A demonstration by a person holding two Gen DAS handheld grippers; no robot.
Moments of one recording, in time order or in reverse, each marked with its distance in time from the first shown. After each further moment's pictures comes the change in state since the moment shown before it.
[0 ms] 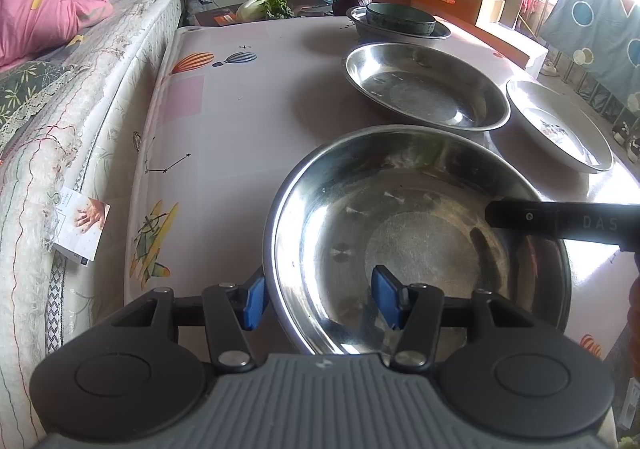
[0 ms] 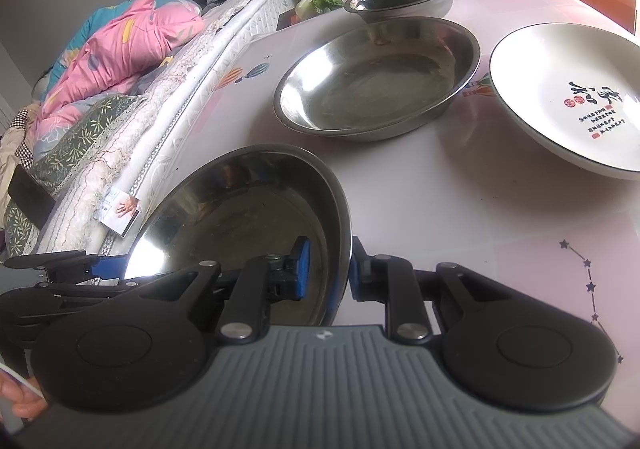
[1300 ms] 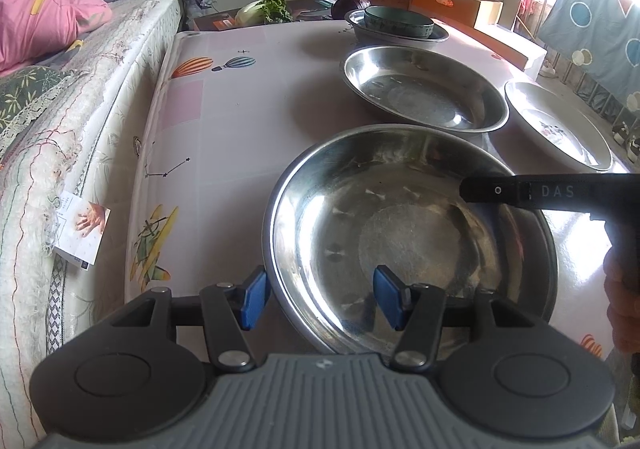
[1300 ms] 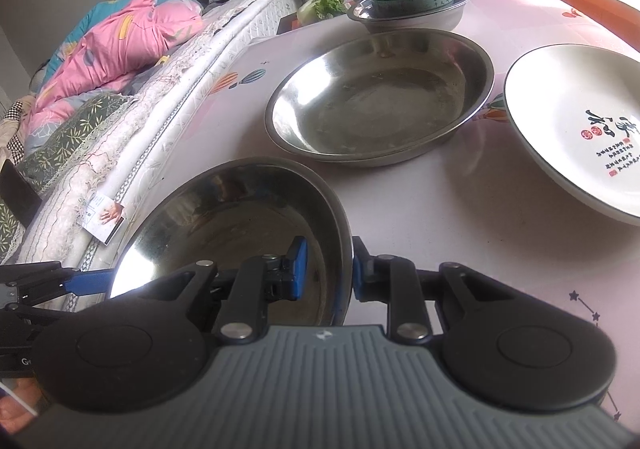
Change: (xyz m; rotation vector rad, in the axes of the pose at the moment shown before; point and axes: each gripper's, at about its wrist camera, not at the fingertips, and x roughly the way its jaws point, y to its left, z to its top) left arm -0.002 -0.001 0.000 0.007 -0.011 0.000; right arm 0.024 0.000 0.018 -0.053 -0.018 -0.018
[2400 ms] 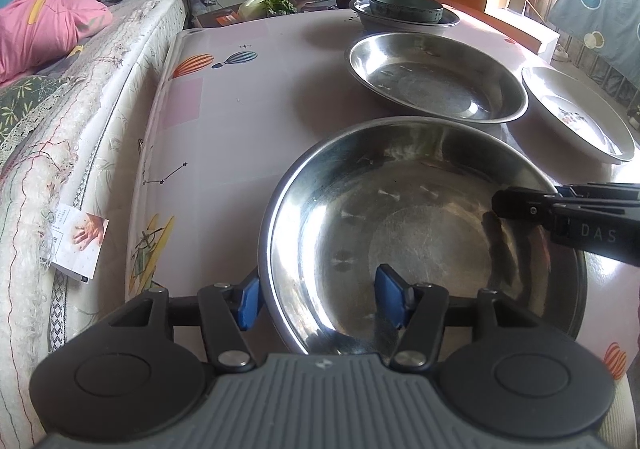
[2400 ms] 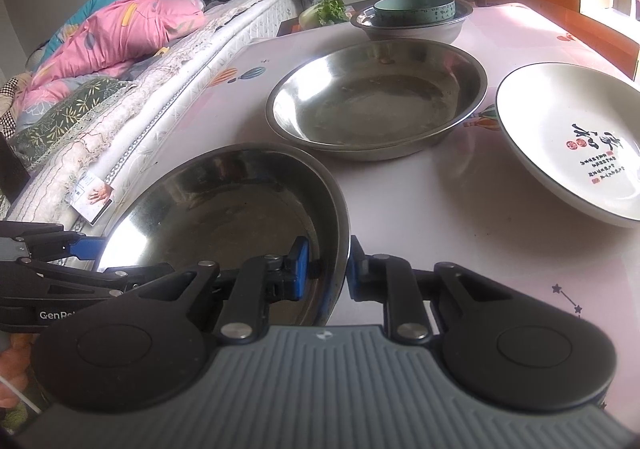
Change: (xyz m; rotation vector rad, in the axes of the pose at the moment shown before) left arm 0.022 -0.008 0.009 0.033 0.027 0.060; right arm -0.011 0.010 -0.019 -0.080 -0.035 -0.061
